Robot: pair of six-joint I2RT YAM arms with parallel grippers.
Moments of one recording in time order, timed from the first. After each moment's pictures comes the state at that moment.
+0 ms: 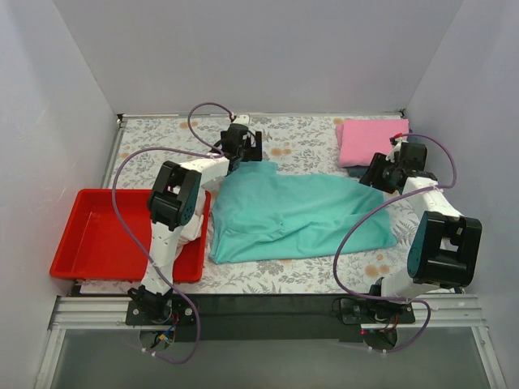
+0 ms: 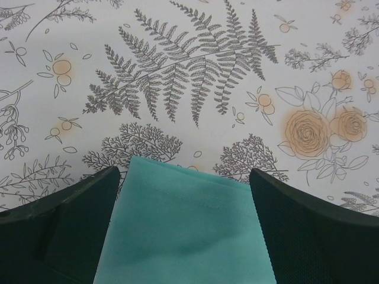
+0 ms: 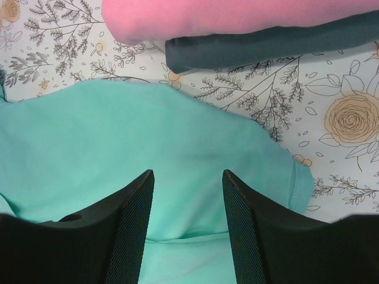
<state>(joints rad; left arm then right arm) -0.44 2.27 1.60 0.10 -0.18 -0.27 -0.16 1.51 0.97 -0.29 -0.30 0.20</state>
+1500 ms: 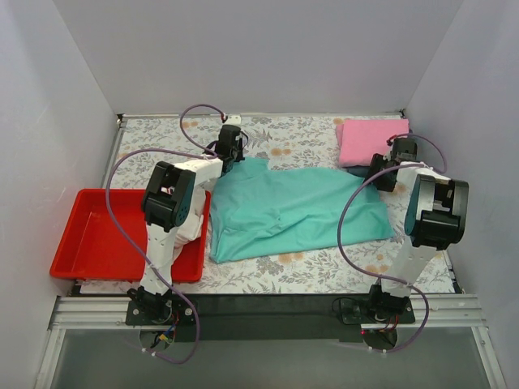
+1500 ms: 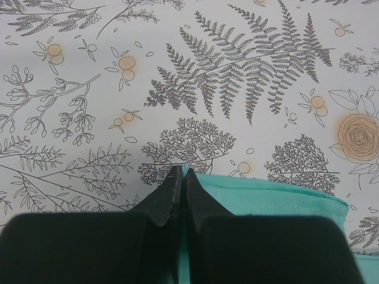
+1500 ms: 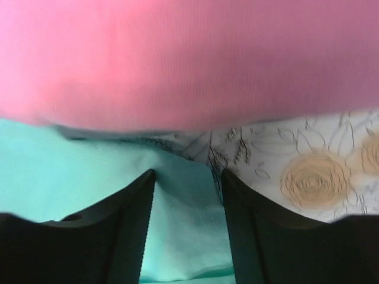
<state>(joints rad) -0.41 2.23 1.53 0.14 -0.25 -0.21 -0.17 1.84 1.13 -0.28 -0.15 0.18</state>
